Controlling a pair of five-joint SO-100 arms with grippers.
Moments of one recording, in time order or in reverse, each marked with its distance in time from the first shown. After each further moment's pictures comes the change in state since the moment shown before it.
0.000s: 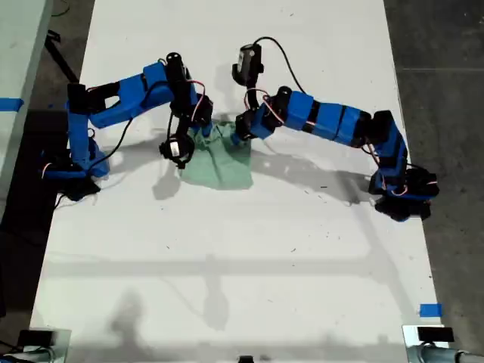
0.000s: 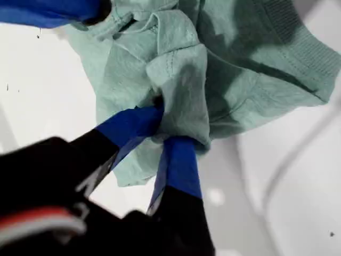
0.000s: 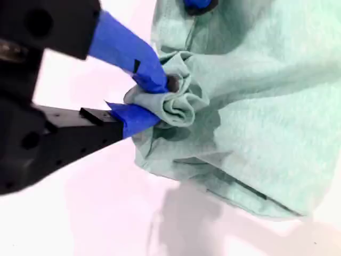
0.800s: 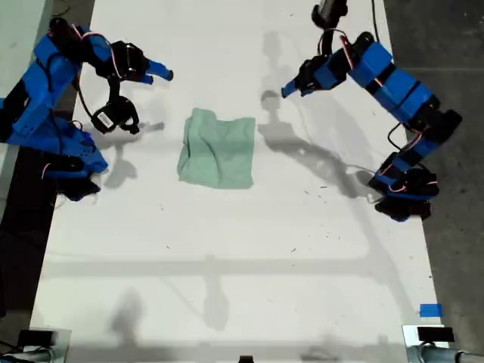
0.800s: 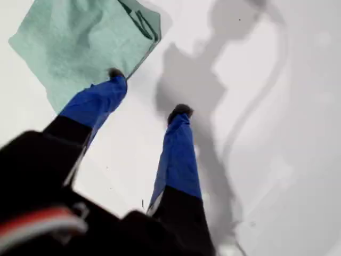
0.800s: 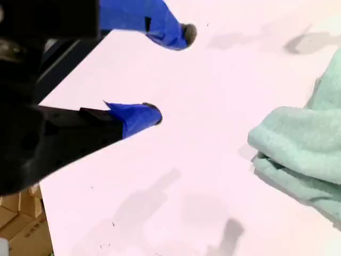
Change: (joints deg) arm 0 -20.1 60.0 46.0 -13.4 2.4; arm 1 22.6 44.2 35.5 10.2 -6.9
